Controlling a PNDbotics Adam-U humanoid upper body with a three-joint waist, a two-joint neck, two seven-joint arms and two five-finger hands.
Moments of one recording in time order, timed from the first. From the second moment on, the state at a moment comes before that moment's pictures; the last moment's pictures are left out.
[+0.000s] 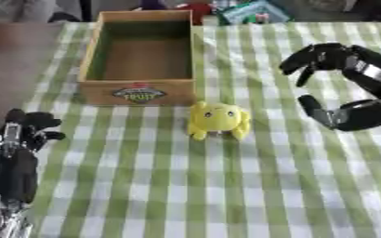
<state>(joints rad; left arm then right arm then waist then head) -0.19 0.19 -0.09 -1.77 0.25 -0.13 0.14 -0.50 -0.68 0.15 -1.74 0.13 -0.39 0.54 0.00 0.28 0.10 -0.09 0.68</state>
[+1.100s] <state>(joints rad) -0.19 0.19 -0.11 -1.77 0.25 -0.13 0.12 -0.75 -0.50 0.28 -1.33 0.38 -0.51 0.63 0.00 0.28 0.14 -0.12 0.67</state>
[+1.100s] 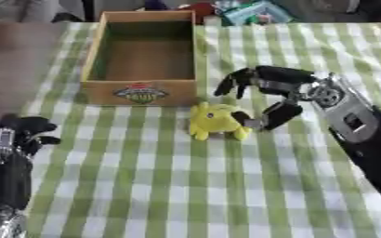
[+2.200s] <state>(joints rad) -0.19 0.19 -0.11 -1.76 0.25 -0.12 0.12 -0.76 -0.46 0.30 -1.34 0.54 -0.51 0.64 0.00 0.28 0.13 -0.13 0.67</state>
